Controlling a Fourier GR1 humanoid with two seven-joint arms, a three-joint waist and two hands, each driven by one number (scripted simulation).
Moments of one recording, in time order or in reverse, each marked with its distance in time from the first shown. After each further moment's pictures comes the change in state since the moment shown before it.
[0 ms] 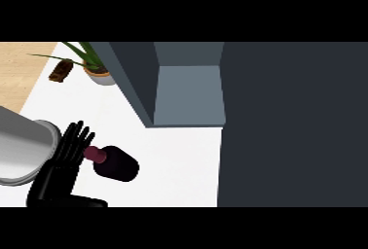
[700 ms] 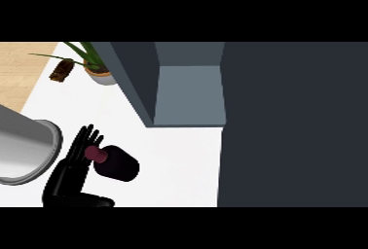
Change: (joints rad) left arm -0.051 -0.001 0.008 0.206 -0.043 -0.066 -0.146; right arm -0.040 0.005 -0.018 0.003 0.004 -0.003 0.037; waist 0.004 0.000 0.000
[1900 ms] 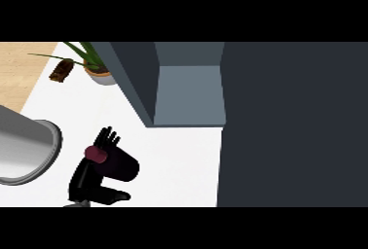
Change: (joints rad) left arm -0.132 -0.029 0.003 0.344 -0.076 -0.028 -0.197; right arm 0.008 0.031 0.021 -0.002 0.005 0.017 0.001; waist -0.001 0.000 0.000
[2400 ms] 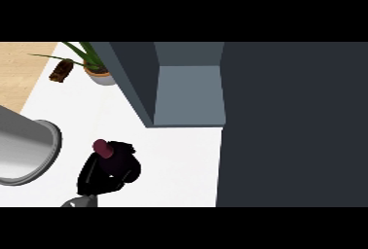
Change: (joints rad) left arm -0.068 -0.009 -0.007 0.104 0.013 -0.074 -0.057; right arm -0.012 -0.006 -0.007 -0.003 0.005 -0.004 0.022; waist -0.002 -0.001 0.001
